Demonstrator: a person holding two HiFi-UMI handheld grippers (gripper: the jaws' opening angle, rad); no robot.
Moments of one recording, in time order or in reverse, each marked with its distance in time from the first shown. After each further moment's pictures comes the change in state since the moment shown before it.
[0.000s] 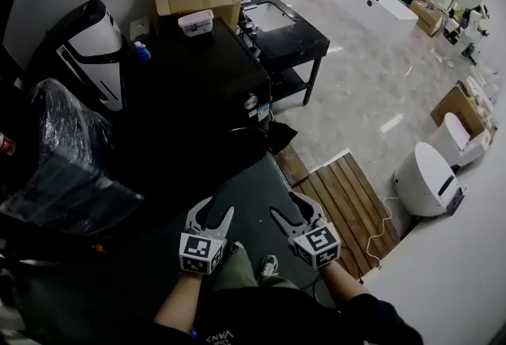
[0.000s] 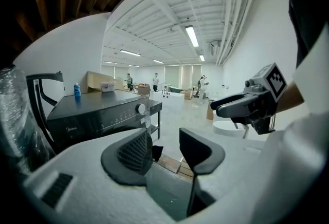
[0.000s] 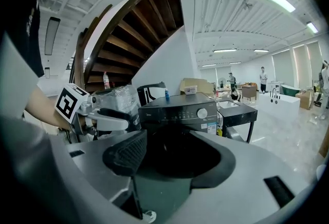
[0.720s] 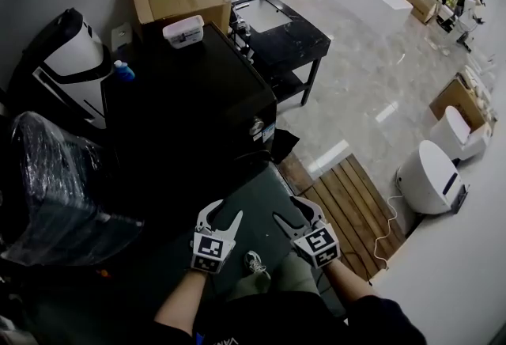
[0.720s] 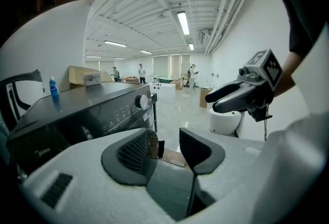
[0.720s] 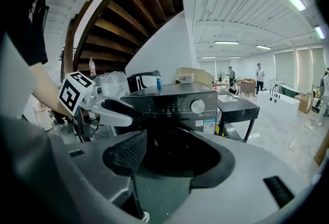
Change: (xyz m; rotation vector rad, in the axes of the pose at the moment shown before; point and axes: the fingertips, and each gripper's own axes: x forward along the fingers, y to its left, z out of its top) left arm 0.134 0.090 -0.015 0.115 0.136 -0.128; right arm 0.137 -0.071 -0.008 -0.023 0.114 -0.036
